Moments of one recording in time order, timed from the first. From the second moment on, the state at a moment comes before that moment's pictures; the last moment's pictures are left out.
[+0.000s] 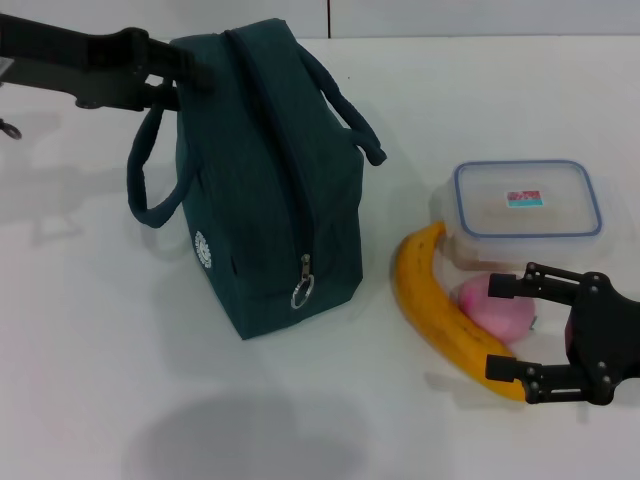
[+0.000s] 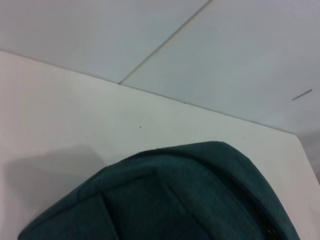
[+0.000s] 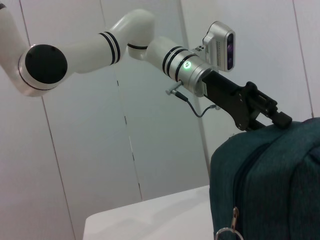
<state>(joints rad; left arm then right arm) -0.68 -2.00 0.72 1.14 2.28 1.66 -2.79 0.40 2.01 -0.88 -0.48 -1.76 -1.80 1.00</state>
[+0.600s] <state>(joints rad) -0.69 -2.03 0.80 1.14 2.29 1.57 -2.73 0.38 2.01 -0.88 -0.48 -1.75 -1.81 0.99</state>
